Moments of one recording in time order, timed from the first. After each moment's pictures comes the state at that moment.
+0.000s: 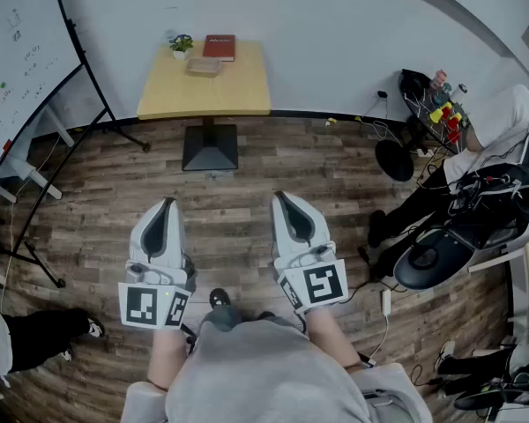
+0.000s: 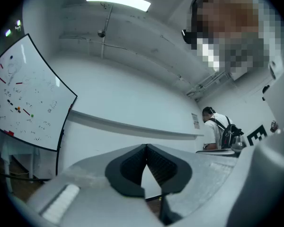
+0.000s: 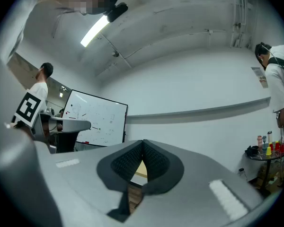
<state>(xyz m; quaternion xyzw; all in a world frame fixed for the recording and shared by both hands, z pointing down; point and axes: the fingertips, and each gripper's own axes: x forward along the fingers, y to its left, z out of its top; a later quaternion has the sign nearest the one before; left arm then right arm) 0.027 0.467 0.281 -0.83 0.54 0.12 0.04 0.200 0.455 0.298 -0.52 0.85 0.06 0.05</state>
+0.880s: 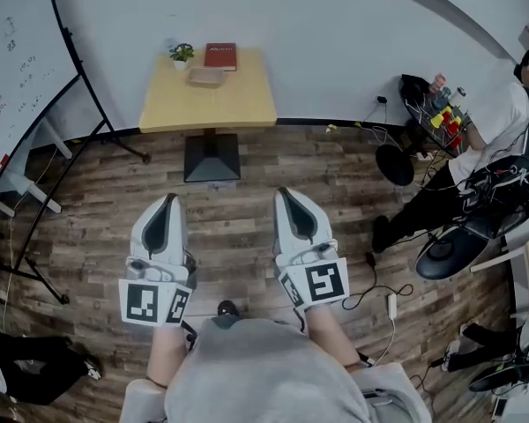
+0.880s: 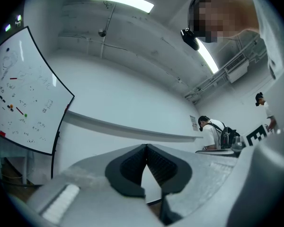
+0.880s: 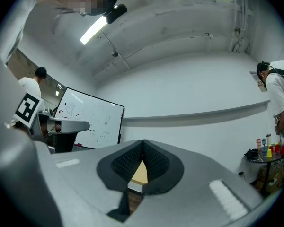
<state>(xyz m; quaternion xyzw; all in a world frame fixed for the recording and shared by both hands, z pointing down) -0.008 0.415 0.273 -0.84 0.52 0.13 0.05 0.167 0.408 0.289 -0.54 0.83 0.08 0.06</state>
